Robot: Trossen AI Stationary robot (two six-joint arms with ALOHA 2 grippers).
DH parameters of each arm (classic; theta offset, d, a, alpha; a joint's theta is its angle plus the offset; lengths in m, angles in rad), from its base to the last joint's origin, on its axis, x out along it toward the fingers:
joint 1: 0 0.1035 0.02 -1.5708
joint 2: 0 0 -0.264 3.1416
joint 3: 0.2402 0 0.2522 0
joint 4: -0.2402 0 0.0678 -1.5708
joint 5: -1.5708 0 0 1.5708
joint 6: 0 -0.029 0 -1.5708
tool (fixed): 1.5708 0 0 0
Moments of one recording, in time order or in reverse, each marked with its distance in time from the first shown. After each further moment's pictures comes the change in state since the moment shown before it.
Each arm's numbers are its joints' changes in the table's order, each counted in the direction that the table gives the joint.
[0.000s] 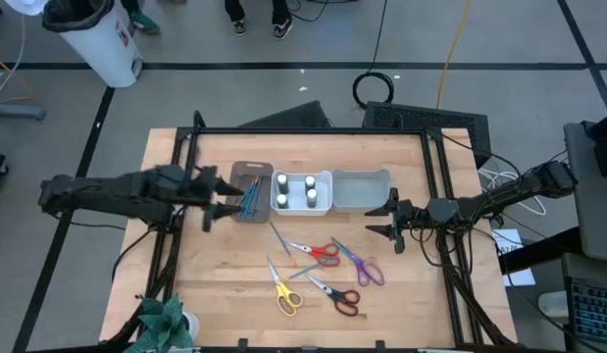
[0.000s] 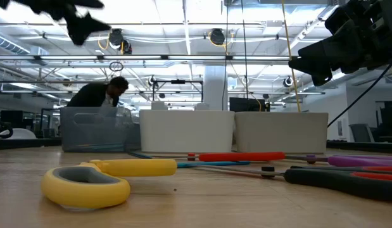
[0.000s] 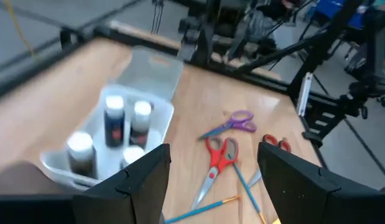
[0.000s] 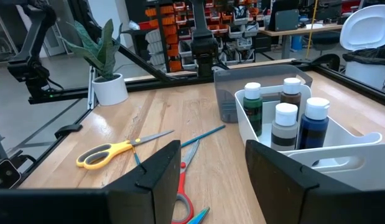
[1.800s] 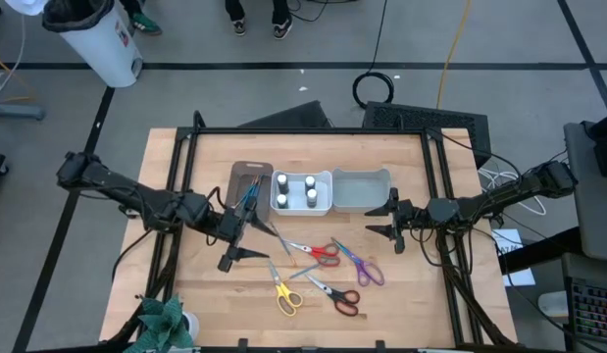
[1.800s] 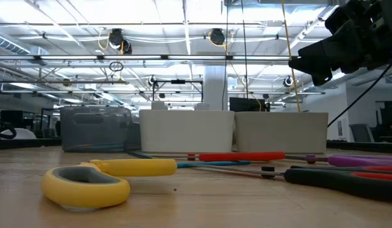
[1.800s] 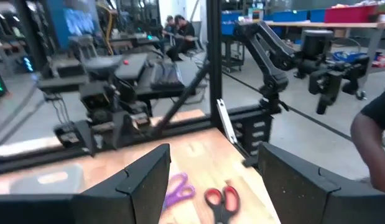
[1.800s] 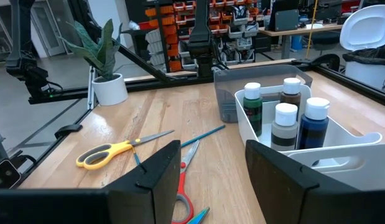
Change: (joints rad) left arm -0.327 0.460 0.144 0.574 -0.006 -0.355; right arm 0.000 0.000 0.000 0.000 0.000 0.000
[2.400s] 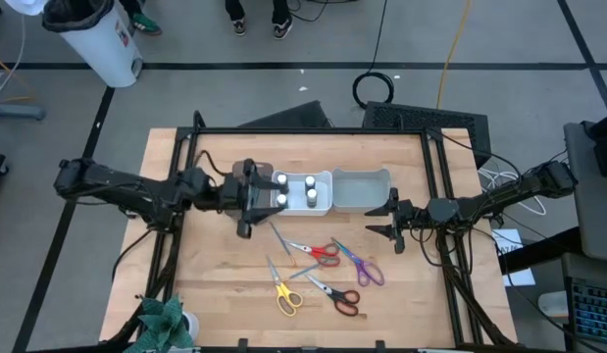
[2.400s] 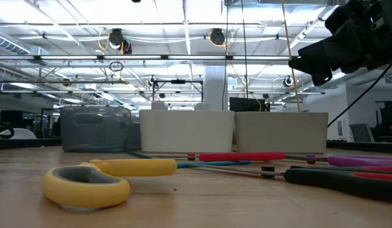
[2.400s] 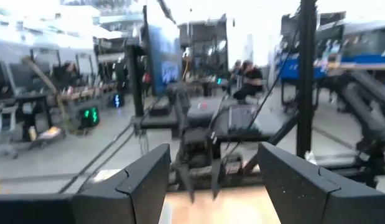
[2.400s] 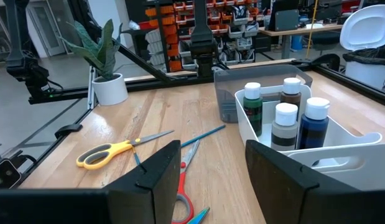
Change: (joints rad) left arm 0.217 0.024 0.000 0.237 0.069 -0.035; right arm 0.000 0.000 0.000 0.000 0.000 0.000
